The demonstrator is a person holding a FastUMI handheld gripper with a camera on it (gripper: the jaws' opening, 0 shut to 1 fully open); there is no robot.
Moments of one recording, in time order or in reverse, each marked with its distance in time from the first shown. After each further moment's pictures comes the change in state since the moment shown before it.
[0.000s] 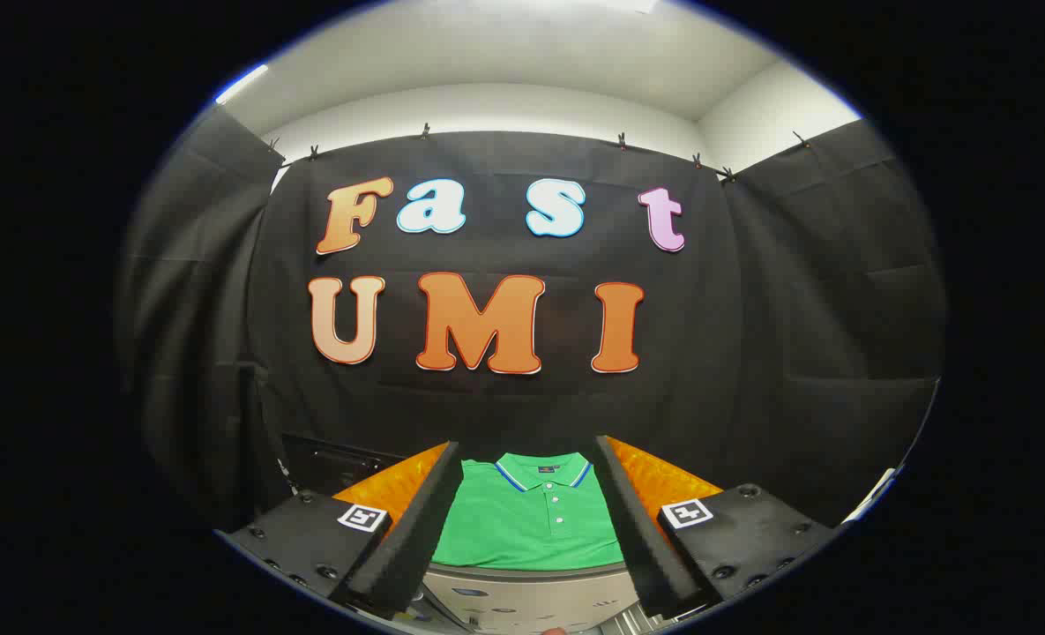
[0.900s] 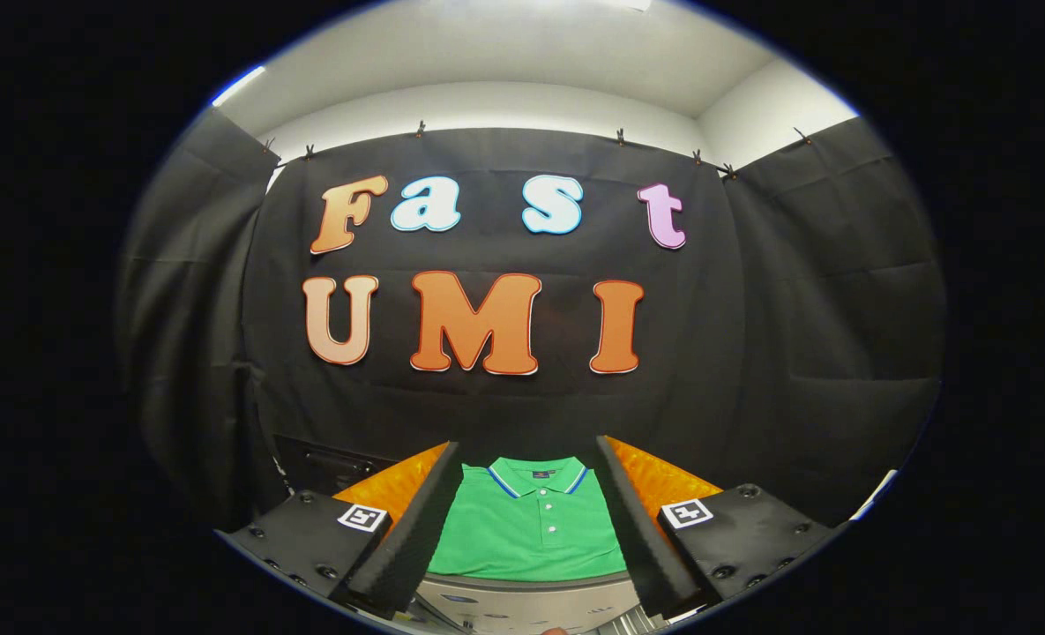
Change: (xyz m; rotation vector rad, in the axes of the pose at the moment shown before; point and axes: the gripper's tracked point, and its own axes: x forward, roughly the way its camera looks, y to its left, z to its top) arm 0.025 -0.013 0.004 0.004 0.000 -0.008
